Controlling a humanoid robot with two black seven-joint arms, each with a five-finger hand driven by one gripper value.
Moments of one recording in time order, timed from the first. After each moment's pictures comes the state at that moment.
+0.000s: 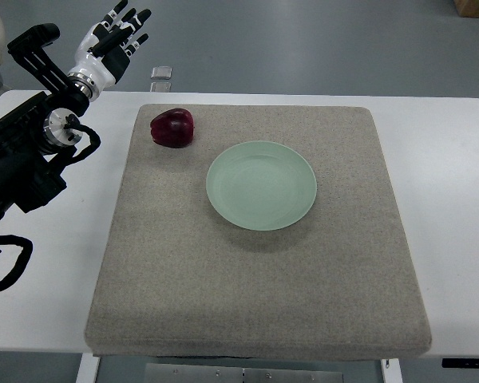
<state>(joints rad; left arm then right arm) -1.05 0.19 -0.65 -0.32 -0.06 -0.27 -0.24 -0.01 0.00 -0.05 0.14 -0.01 0.05 0.13</state>
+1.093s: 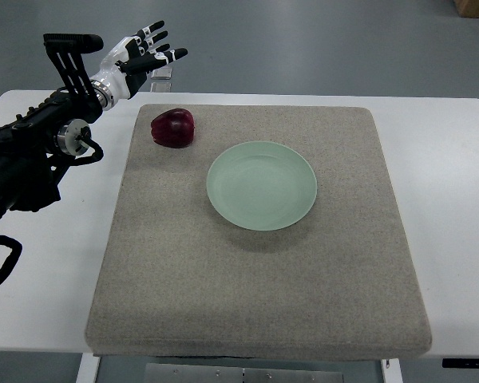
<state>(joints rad) -1.08 0.19 -0.39 -0.33 0.21 -0.25 -0.27 -0.01 0.00 -0.05 0.14 -0.01 0.05 0.13</state>
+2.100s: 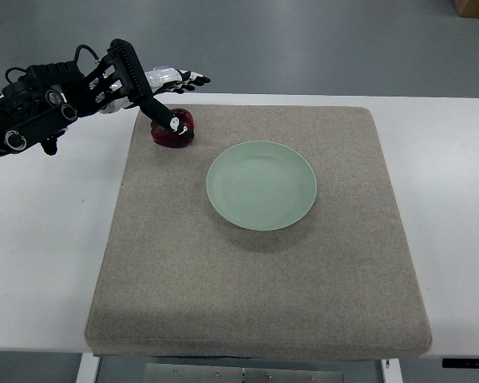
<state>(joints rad) -1.21 0.43 -0.08 -0.72 0.93 -0.21 -0.26 -0.01 0.00 -0.05 0.14 -0.01 0.05 0.13</state>
